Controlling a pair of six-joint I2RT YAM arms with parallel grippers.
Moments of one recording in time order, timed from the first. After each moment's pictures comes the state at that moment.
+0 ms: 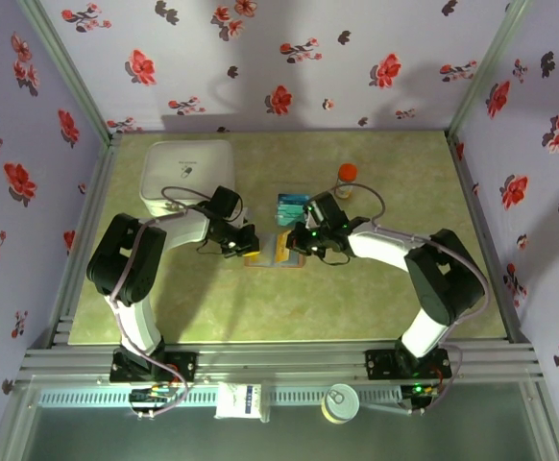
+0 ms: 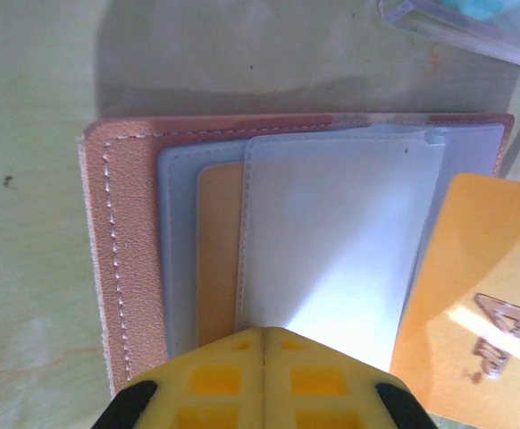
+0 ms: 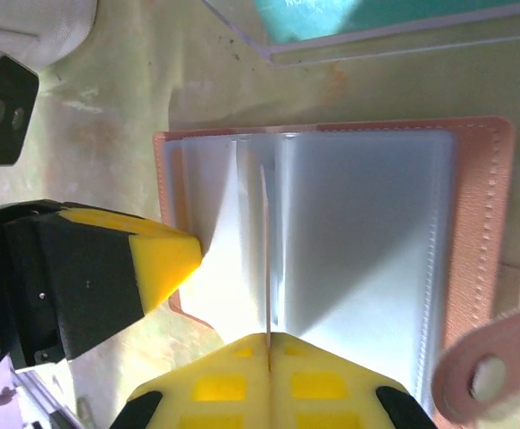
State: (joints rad) left arm -0.50 1.83 1.03 -0.39 0.49 -0.59; right arm 0.63 1.66 0.93 -0.19 -0.39 0.83
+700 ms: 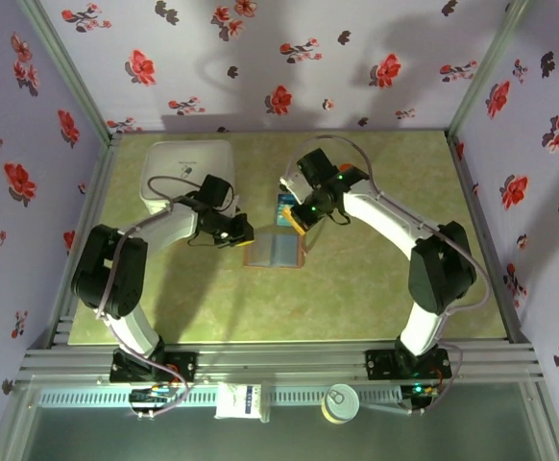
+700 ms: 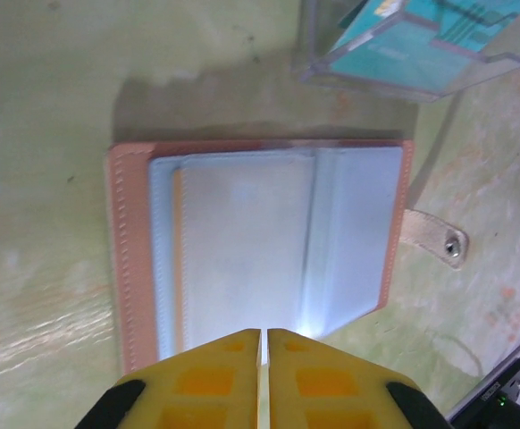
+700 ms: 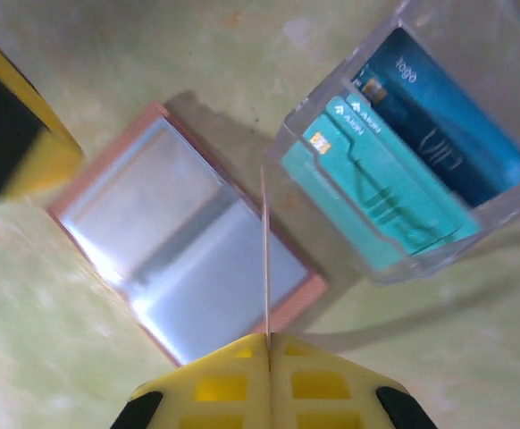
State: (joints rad) left arm -0.45 1.71 1.07 -0.50 0.48 -0.56; right arm 0.61 1.77 1.49 -0.84 -0.18 -0.21
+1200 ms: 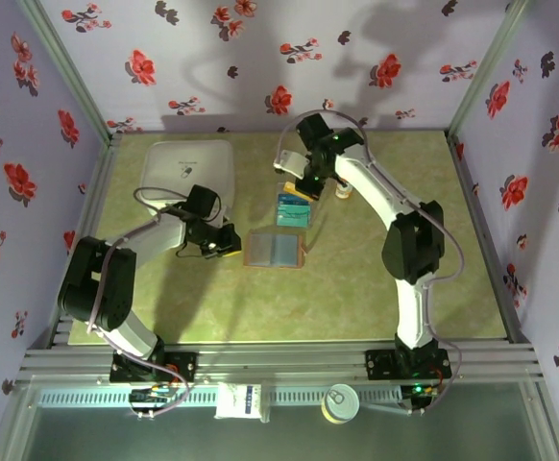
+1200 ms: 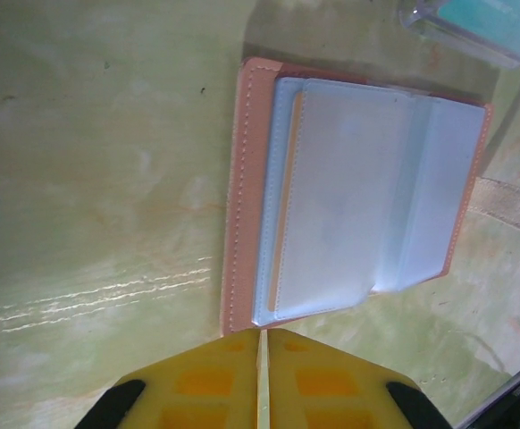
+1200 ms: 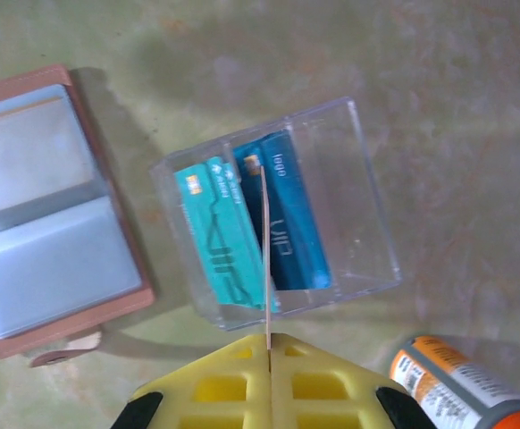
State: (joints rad) left arm -0.41 1.61 0.94 -0.52 0.45 -0.54; right arm 0.51 2.07 2.00 -1.12 -0.14 -0.72
